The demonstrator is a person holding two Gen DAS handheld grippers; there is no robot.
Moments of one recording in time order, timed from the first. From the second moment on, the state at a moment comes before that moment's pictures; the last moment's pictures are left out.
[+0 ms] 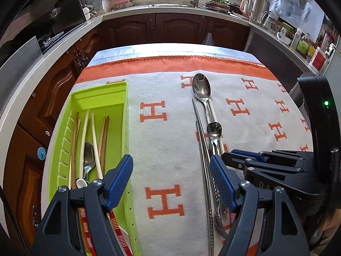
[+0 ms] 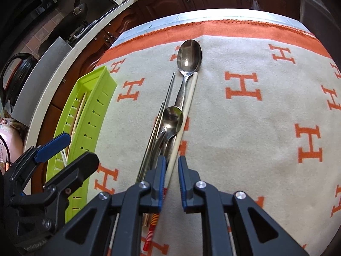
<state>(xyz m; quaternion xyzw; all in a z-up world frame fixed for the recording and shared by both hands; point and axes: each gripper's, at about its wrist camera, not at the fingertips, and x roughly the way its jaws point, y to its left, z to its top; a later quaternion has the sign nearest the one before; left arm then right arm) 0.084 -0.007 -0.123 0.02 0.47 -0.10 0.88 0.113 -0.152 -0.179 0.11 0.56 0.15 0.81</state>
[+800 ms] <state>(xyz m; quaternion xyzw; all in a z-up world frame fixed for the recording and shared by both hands) 0.086 -0.010 -0.134 0.00 0.50 -0.13 0.85 0.112 -0.161 -0.180 0.03 0.54 0.08 0.84</state>
